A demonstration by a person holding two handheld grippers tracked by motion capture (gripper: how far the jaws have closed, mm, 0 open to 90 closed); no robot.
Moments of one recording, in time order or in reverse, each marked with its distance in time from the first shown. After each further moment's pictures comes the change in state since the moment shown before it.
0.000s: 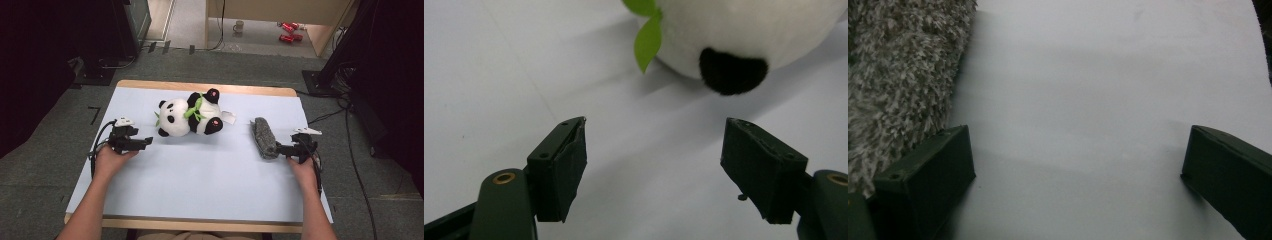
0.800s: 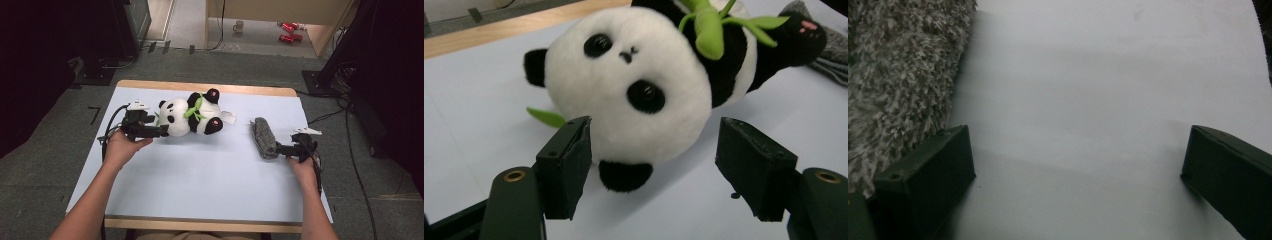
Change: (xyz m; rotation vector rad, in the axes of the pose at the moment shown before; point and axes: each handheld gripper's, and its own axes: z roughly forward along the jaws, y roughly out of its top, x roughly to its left) left arm -0.049 0.070 -0.013 -0.025 -0.085 0.054; right arm 0.000 0.000 0.000 0.000 0.000 0.000
